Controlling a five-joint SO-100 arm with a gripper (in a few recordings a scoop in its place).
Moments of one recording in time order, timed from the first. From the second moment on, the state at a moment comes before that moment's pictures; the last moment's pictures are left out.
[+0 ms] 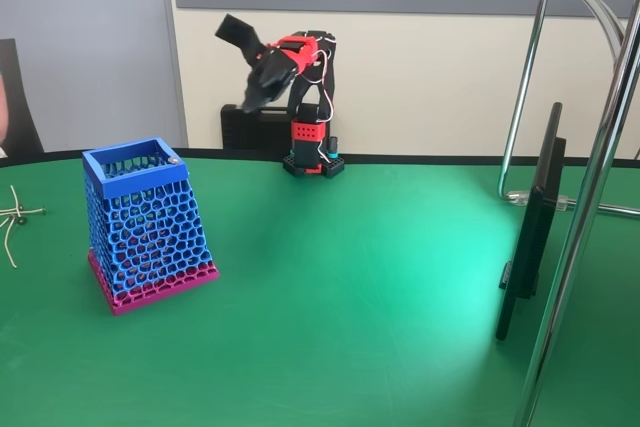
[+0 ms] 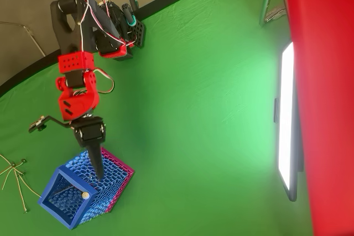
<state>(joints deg) 11.9 132.1 128.8 11.9 -32.3</state>
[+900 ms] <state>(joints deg) -1.9 185.7 176.0 25.4 -5.5</state>
